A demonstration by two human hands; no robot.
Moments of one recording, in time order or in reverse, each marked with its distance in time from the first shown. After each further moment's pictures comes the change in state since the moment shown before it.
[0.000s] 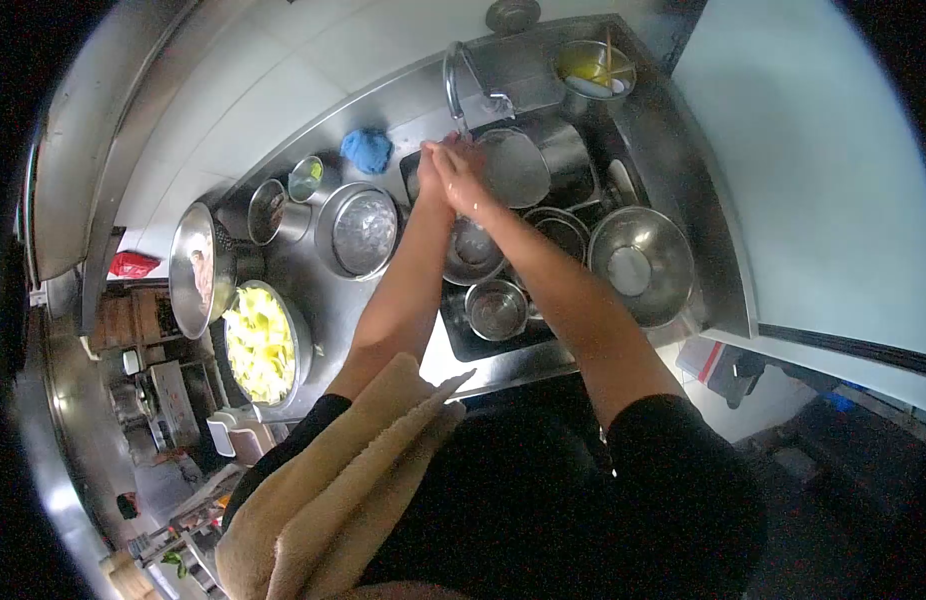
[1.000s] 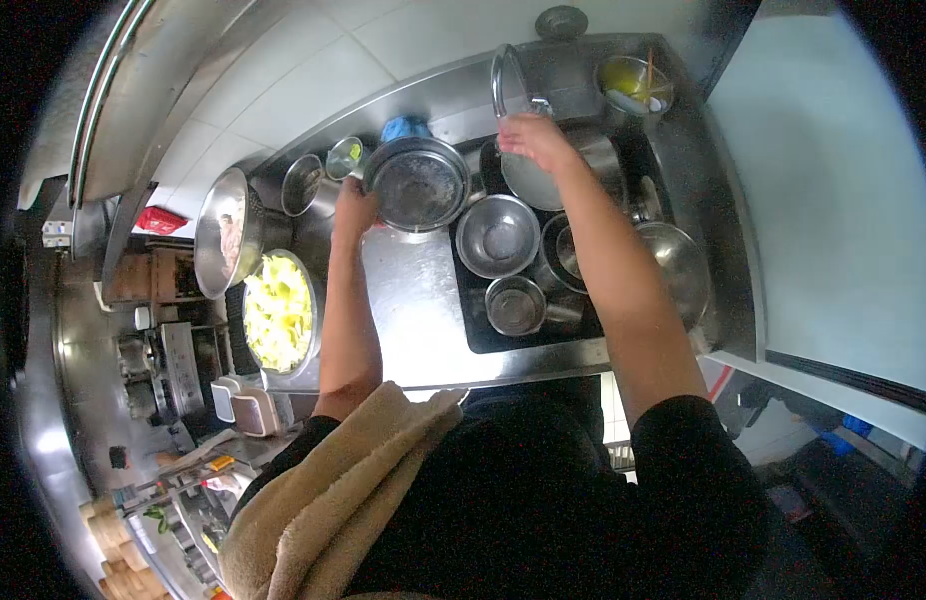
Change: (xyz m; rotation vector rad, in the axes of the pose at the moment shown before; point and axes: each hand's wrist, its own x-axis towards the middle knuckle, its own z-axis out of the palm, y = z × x) left_hand -0.158 0.197 -0.027 1.850 0.626 0.398; right_hand 0.077 -0.023 -0.087 0.702 -0.356 0.694
